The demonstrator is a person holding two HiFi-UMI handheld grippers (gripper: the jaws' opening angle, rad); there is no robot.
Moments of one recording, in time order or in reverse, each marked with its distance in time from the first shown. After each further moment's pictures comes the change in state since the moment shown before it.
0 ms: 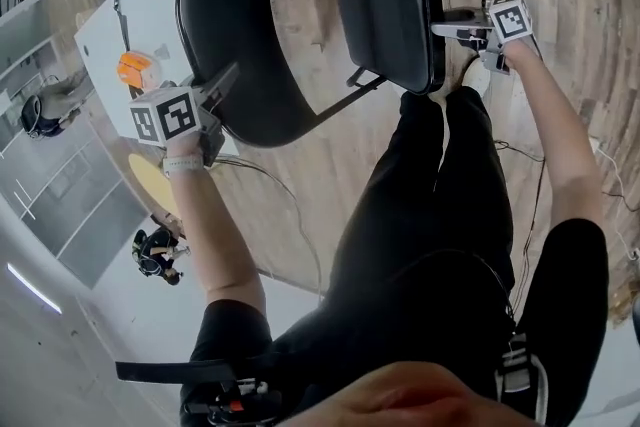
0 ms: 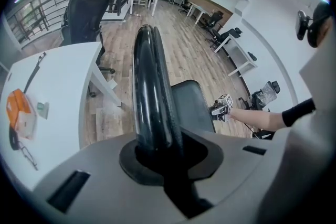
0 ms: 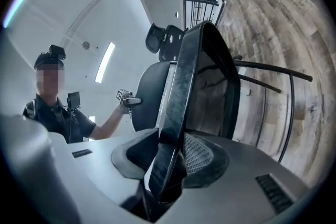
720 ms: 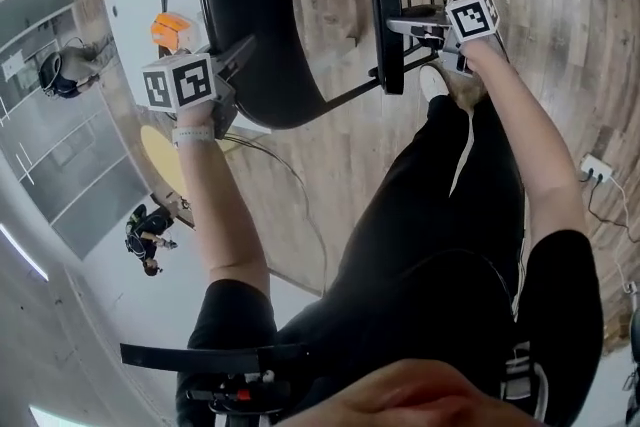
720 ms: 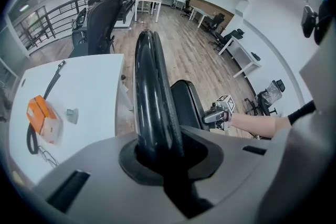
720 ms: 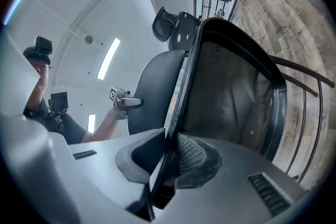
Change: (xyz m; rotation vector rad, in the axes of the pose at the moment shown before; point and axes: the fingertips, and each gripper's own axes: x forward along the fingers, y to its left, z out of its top) left arm -0.050 0.052 0.002 0.015 -0.050 0.066; right arm 0.194 0.059 0.040 -0.046 -0.014 0.063
